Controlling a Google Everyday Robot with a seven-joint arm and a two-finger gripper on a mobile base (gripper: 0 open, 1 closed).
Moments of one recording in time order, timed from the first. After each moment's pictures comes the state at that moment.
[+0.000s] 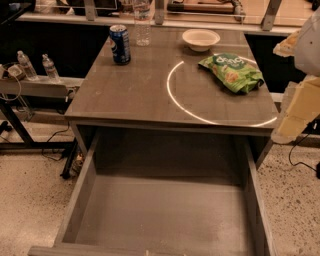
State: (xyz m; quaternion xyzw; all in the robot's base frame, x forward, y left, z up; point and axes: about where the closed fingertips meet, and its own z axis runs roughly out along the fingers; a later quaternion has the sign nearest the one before) arm 0.438 -0.212 0.992 -0.60 0.78 -0.05 0.18
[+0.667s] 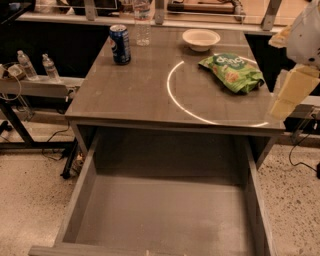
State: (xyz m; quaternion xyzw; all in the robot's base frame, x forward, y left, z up) arm 0.489 -0.228 0.984 -0.60 0.77 -0.06 0.21
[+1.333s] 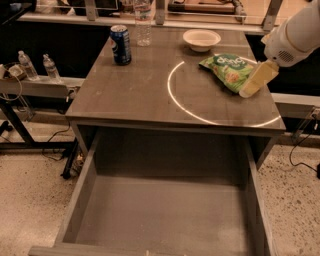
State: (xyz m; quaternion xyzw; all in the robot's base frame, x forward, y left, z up) arm 0.647 -0.269 0.922 -0.52 0.80 -0.05 0.30
